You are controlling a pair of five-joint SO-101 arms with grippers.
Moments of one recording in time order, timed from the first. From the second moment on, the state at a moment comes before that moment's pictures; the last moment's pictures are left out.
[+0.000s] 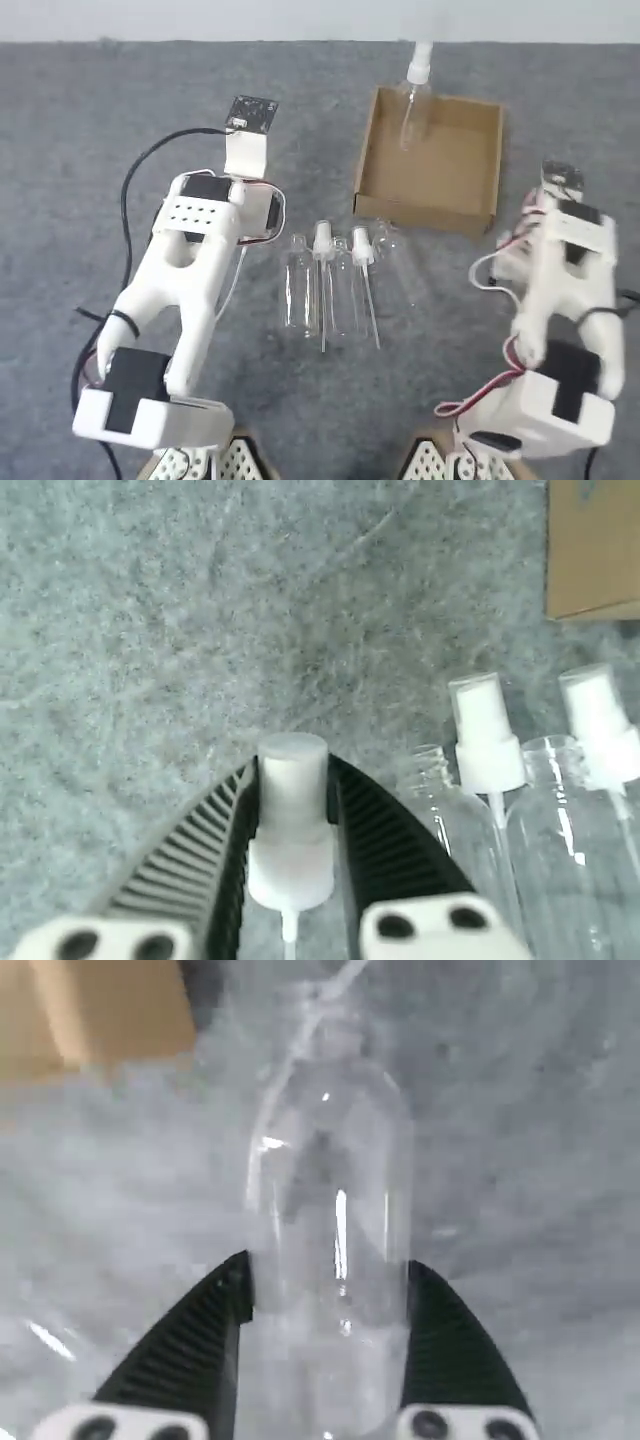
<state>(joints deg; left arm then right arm) 3.1 -2.5 25.9 58.9 2.3 20.5 1.7 26.7 68.1 11.7</state>
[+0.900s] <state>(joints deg) 3.1 -2.6 26.9 58.9 2.4 56.0 -1.8 26.9 66.4 73.3</state>
